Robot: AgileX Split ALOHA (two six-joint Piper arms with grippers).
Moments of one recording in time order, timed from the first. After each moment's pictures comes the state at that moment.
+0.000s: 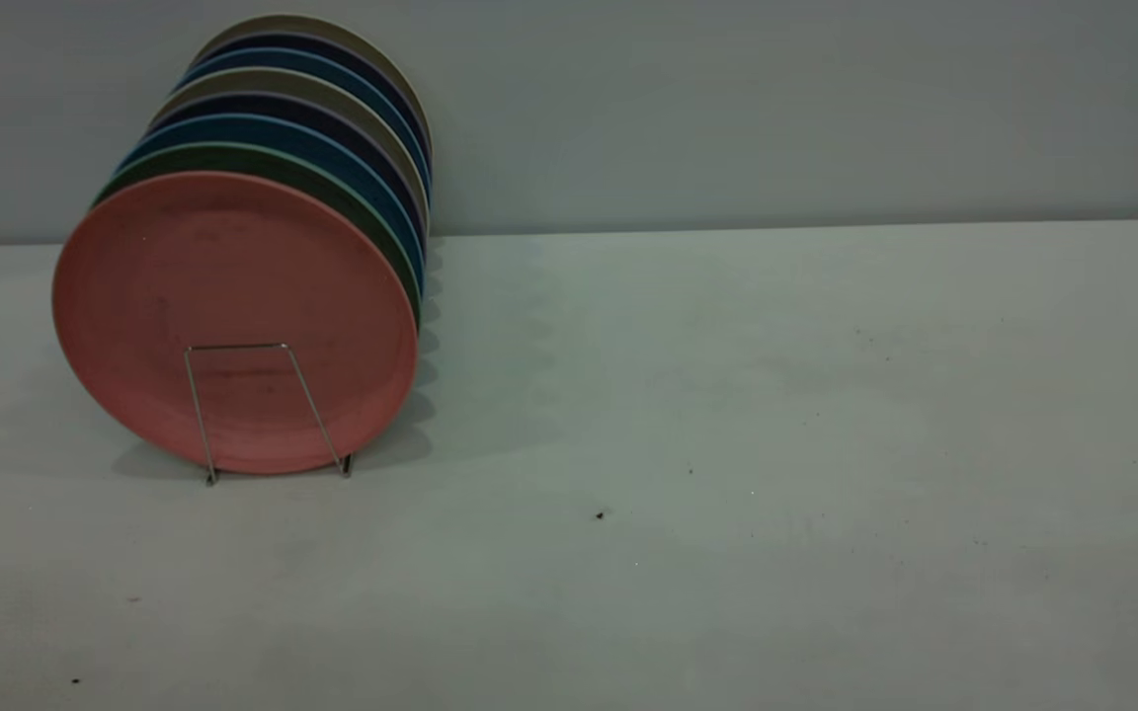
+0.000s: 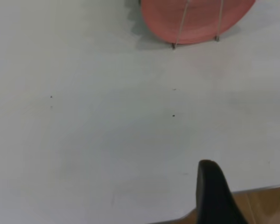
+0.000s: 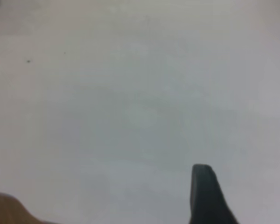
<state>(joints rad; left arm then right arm) -0.03 -0.02 -0.49 -0.05 1.14 0.08 0.11 -0.02 -0.47 0.04 1.14 -0.11</state>
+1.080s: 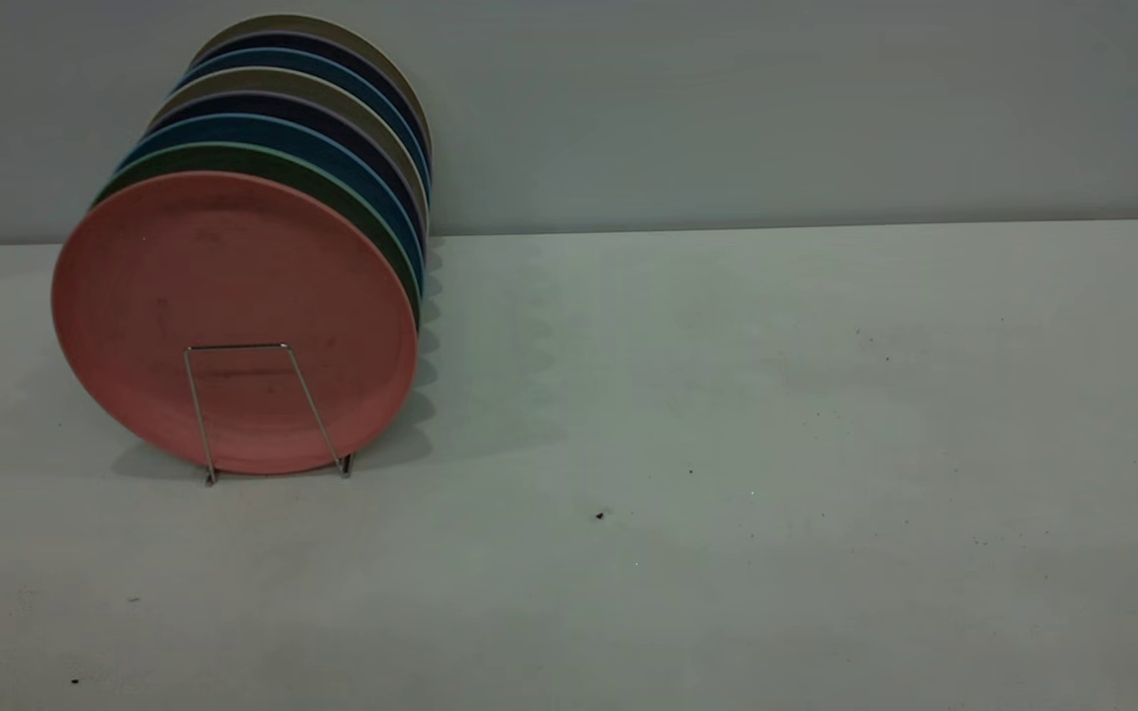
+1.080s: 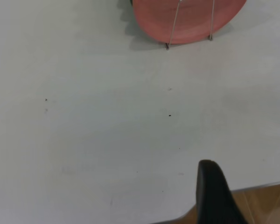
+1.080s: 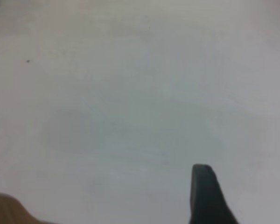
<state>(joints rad) -0.05 -0.02 -0.49 -0.05 1.14 0.08 0.11 -0.02 -0.47 0.04 1.14 -0.11</state>
